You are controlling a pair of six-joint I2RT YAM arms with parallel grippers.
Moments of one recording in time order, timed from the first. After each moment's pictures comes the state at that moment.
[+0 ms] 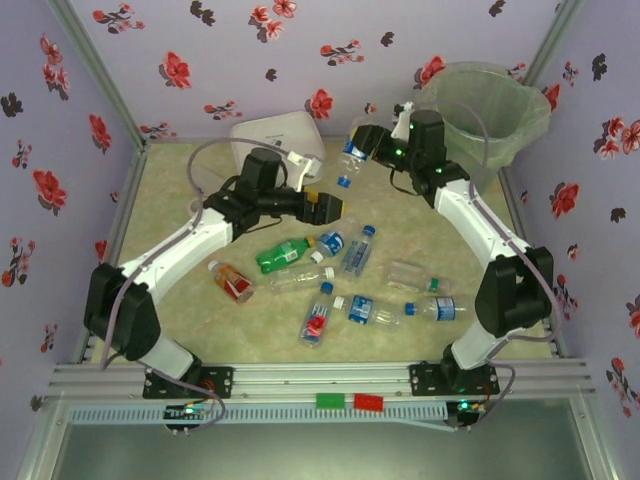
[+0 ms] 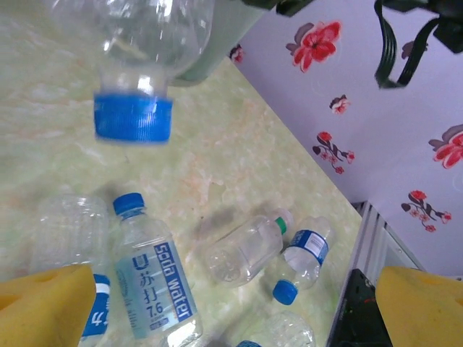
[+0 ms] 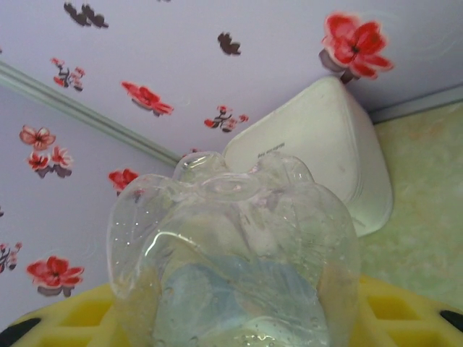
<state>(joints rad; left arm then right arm) -0.62 1.52 1.27 -0.25 0.58 -0.37 0.30 1.65 1.46 -0.13 -0.44 0.71</state>
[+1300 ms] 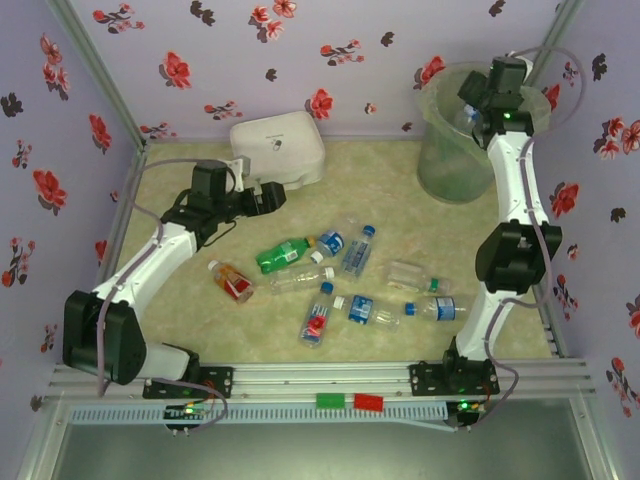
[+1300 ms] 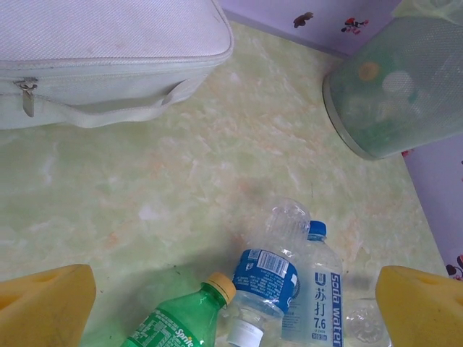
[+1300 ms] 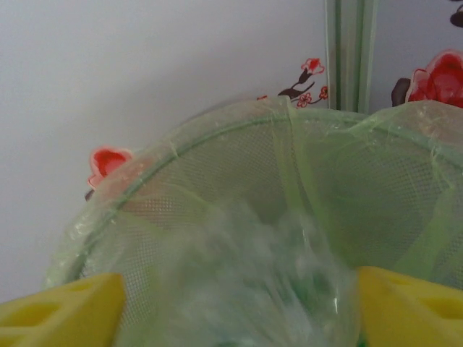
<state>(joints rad) -0.36 1.37 1.06 -0.27 0.32 -0.50 -0.07 1.94 2.07 -0.52 0.19 0.37</state>
